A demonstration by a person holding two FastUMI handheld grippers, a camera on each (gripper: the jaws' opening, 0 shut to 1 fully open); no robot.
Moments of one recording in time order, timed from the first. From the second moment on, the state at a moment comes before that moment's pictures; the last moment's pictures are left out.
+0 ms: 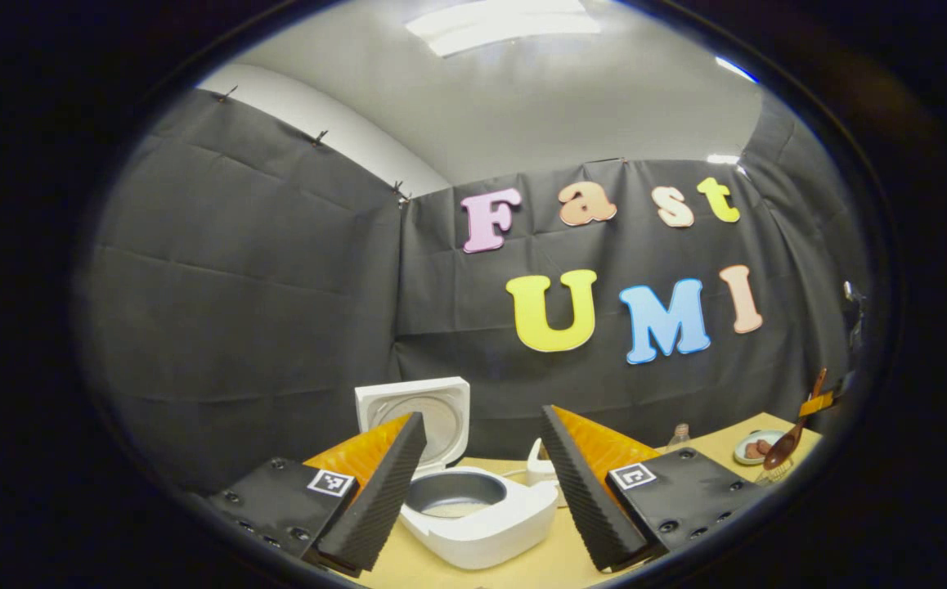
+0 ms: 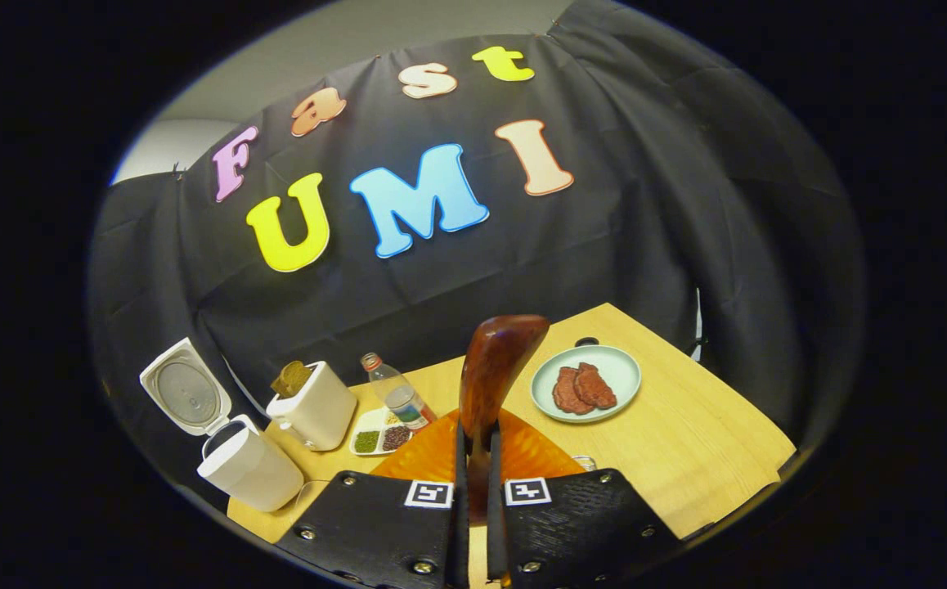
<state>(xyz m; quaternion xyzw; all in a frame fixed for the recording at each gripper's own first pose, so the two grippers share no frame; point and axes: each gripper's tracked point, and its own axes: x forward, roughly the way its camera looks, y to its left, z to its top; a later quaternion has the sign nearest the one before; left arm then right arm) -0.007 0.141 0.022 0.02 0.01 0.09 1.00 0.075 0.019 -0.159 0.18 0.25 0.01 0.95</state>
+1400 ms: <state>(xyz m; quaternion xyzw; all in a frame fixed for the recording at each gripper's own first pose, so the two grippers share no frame) 0.011 0.244 -0.026 0.02 0.04 0.09 0.99 0.008 0.206 -0.287 0.06 0.35 0.08 0.93</state>
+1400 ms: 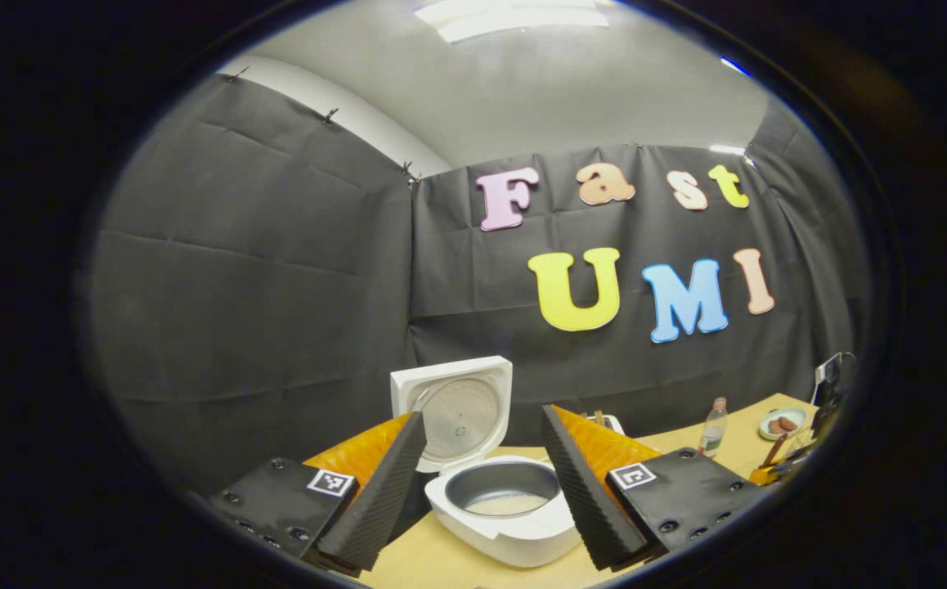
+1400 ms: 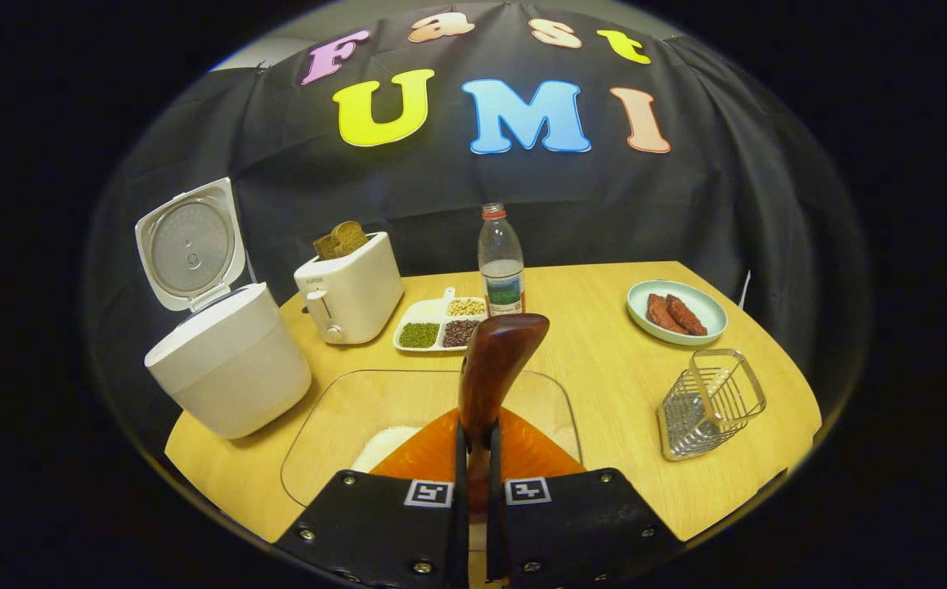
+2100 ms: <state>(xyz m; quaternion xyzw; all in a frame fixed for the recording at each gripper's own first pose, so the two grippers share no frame) 0.005 0.257 -0.032 0.02 0.05 0.10 0.99 -0.006 0.240 -0.297 0.28 0.40 0.07 0.87</state>
